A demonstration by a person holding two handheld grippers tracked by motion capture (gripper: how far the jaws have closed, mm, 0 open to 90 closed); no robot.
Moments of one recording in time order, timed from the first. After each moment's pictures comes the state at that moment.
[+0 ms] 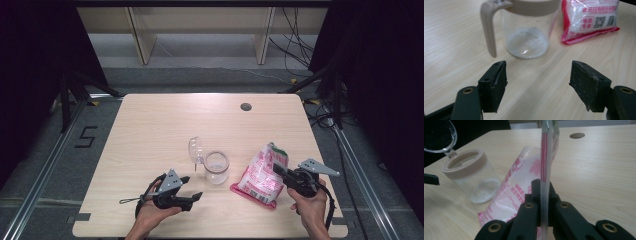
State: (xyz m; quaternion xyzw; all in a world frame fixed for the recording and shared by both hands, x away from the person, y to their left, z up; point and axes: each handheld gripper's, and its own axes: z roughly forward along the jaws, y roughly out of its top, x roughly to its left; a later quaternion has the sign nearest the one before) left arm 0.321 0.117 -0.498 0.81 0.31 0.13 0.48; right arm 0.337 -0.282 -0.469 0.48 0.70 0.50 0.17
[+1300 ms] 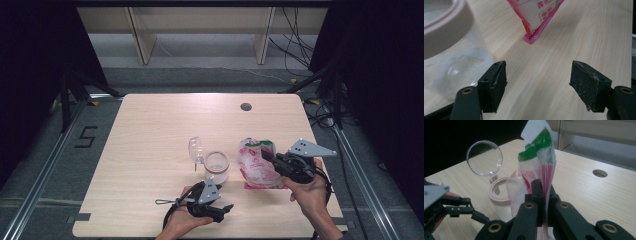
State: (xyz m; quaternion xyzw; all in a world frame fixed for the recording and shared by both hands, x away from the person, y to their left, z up) left arm 0.309 0.024 -0.502 0.85 0.23 0.12 0.45; right arm 0.340 -0.242 -0.382 0.36 0.76 0.51 0.20
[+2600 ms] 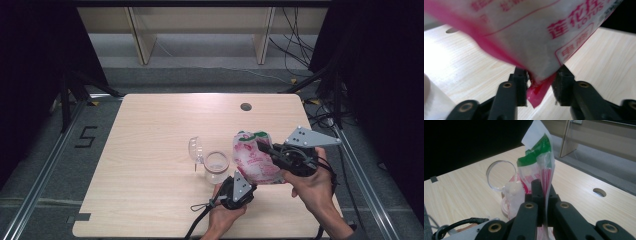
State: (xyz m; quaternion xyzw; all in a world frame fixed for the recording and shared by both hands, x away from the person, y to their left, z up) left arm 0.322 -0.052 -0.506 0.78 0.29 0.23 0.51; right arm 0.330 -0.220 -0.324 0.32 0.78 0.50 0.22
